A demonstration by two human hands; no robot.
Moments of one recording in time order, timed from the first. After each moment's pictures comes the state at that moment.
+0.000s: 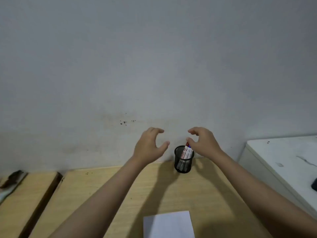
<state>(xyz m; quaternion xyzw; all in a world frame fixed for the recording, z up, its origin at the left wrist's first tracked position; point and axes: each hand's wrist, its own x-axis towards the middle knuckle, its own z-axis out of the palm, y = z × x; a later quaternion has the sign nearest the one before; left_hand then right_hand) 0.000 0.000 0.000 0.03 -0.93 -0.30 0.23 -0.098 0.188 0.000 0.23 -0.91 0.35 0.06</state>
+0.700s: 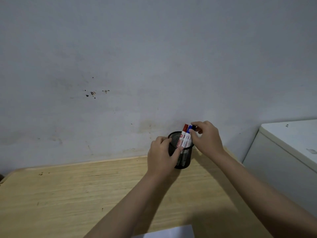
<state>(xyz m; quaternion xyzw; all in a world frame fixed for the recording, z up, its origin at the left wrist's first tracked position) -0.103 0.049 -0.184 0.08 -0.89 -0.34 0.29 -0.189 0.186 -0.143 0.19 -0.89 0.36 0.20</state>
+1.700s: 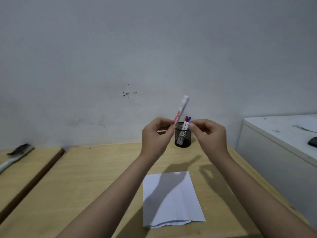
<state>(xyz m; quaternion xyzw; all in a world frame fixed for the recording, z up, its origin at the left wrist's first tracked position) 0.102 0.084 -0.087 -0.02 -0.72 -0.58 0.38 0.054 0.228 -0.086 0.23 -0.67 0.68 0.19</state>
